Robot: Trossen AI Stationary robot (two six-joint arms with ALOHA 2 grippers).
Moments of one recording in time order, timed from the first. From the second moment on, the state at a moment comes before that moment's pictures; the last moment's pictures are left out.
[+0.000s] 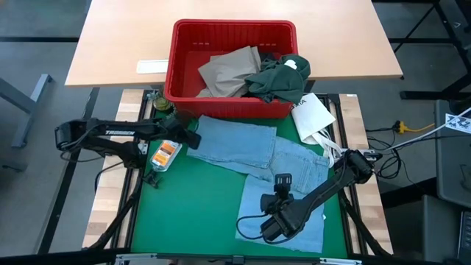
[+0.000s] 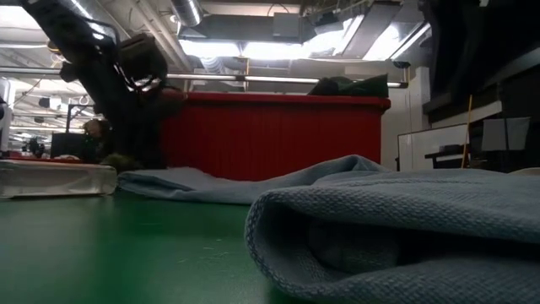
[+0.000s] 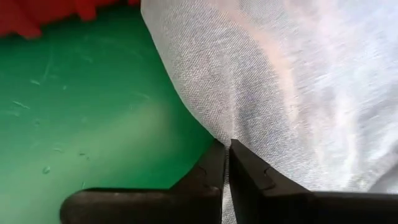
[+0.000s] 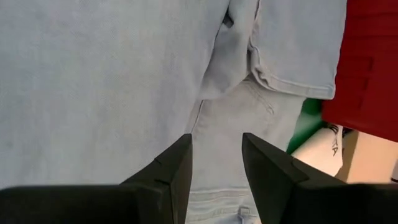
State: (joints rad) left arm 0.42 1.14 0.44 -0.21 -0.08 -0.68; right arm 0.64 2.05 1.75 -1.54 0.48 0.65
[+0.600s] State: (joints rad) left arm 0.42 0.67 0.44 -0.48 -0.13 -0.67; right arm 0.74 2.04 1.96 -1.57 0.60 0.59
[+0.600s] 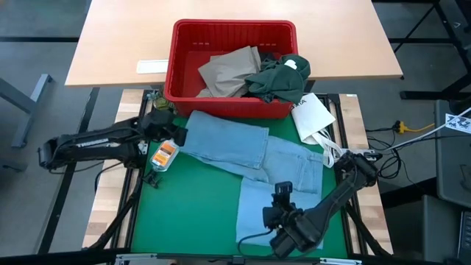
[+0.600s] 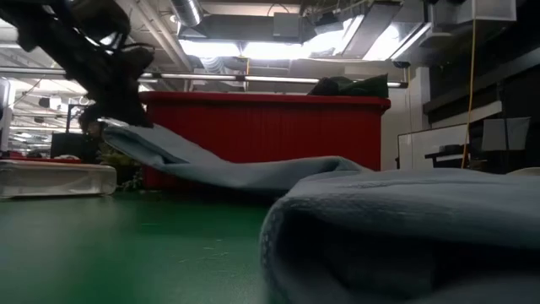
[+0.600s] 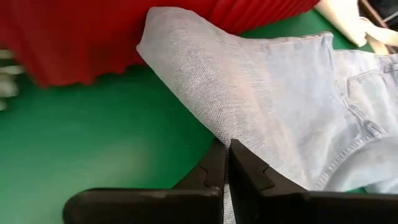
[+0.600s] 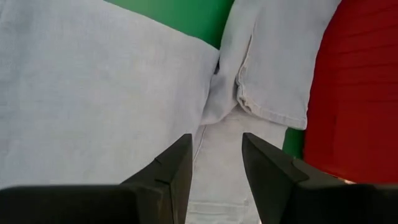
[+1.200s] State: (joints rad) left arm 0.41 0.36 0.44 -0.55 -0.06 -0.74; right arm 0.74 2.04 1.96 -1.57 0.59 0.60
